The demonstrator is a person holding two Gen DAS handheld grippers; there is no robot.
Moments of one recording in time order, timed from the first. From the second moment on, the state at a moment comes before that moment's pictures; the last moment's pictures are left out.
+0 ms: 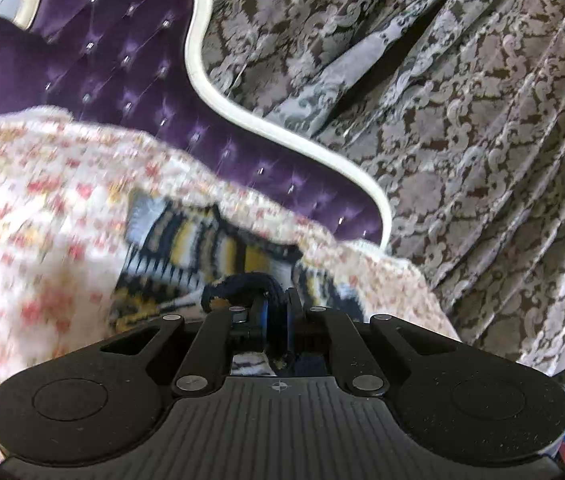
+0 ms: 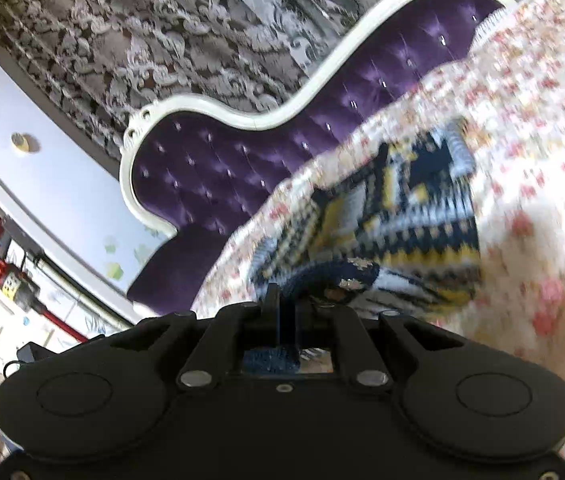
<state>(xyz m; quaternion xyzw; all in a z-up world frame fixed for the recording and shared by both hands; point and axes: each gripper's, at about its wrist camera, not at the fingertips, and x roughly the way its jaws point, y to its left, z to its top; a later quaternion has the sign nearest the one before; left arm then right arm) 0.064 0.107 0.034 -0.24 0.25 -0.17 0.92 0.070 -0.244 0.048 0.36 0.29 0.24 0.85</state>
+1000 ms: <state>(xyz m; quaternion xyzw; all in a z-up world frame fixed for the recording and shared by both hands) 0.323 0.096 -0.044 -0.23 0.29 -0.07 0.93 0.326 -0.244 -0.046 0.32 0.34 0.14 0.87</state>
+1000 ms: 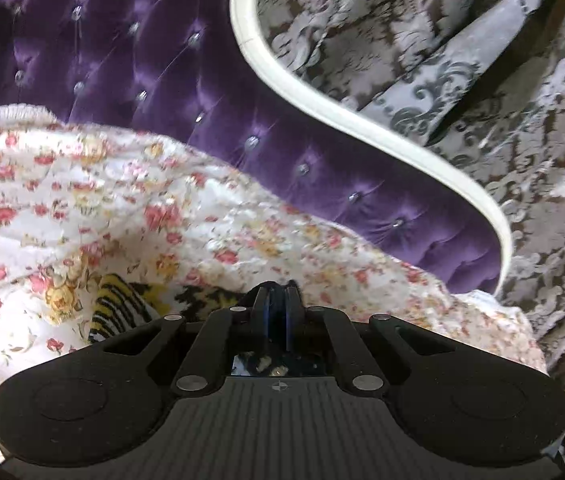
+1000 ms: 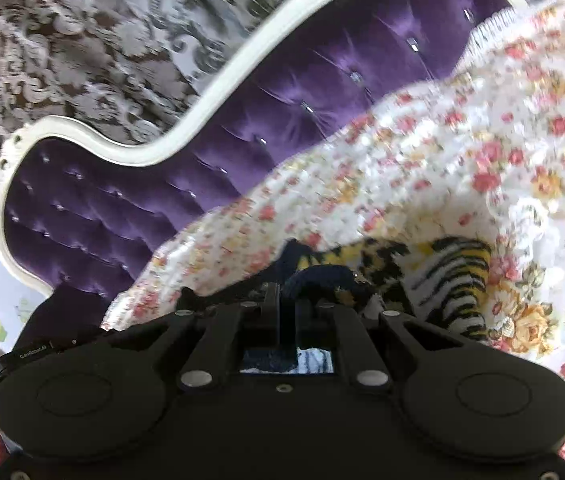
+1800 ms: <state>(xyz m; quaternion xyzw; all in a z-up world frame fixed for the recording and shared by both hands) 0.346 0.102 -0.045 -0.19 0.33 -0.03 0.92 0.334 -0.262 -0.030 0.34 0.29 0.11 0.89</state>
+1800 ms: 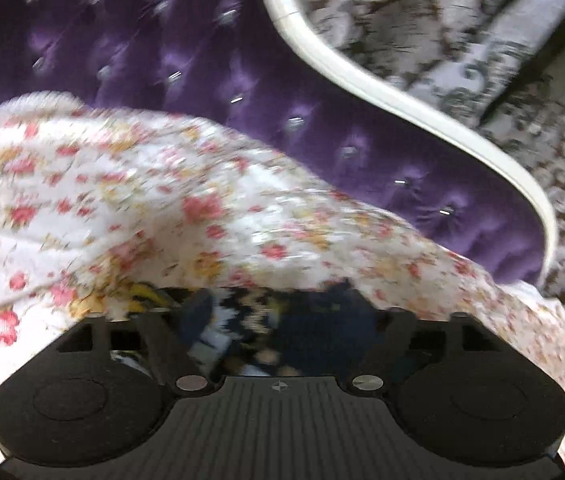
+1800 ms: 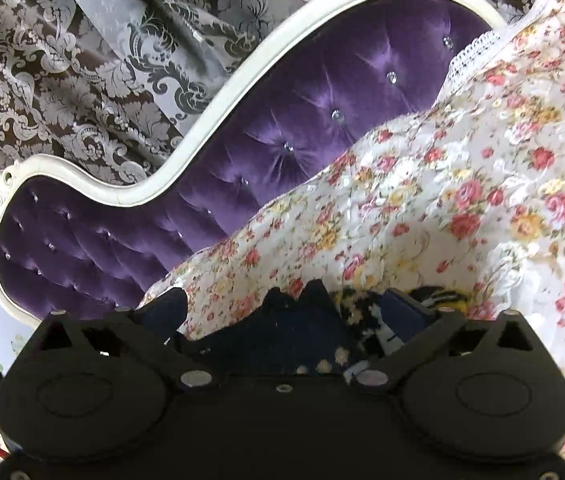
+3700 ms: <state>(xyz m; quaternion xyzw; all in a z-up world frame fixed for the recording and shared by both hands) 0.294 -0.025 -0.091 0.05 0.42 -0.03 0.90 0.318 -0.244 -0.030 0.19 0.42 0.14 0.88</state>
